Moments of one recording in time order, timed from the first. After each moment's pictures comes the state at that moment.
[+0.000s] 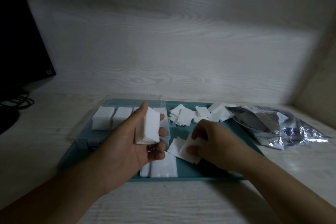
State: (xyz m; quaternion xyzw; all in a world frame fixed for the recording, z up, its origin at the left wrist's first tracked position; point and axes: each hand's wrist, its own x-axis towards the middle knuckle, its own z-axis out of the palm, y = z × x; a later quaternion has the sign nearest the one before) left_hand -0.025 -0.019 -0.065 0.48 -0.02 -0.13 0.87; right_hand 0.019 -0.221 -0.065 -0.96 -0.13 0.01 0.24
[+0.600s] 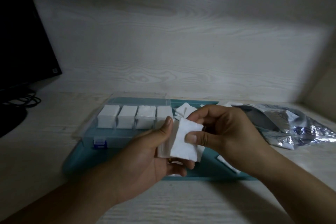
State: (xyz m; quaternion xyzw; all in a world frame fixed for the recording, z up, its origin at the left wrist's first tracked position) left_hand -0.033 -0.029 -0.079 0.50 -0.11 -0.21 0.83; right_hand -0.002 -0.212 -0.050 -0.75 -0.32 -0.03 0.59
